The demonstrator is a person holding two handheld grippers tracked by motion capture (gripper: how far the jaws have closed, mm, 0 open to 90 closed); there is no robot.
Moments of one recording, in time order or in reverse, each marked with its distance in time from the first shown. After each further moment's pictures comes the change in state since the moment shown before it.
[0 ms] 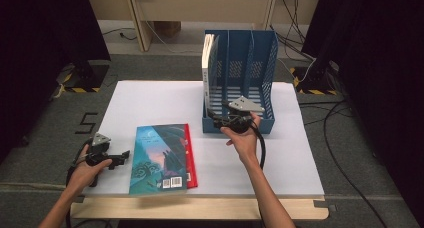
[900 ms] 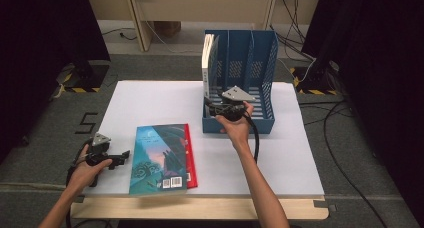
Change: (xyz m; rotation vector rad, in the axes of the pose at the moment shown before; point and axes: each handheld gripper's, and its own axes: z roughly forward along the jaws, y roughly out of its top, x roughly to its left) left arm 0.000 0.000 0.000 0.000 0.003 0.001; right arm -0.014 0.010 0.040 -0.029 -0.045 -0.051
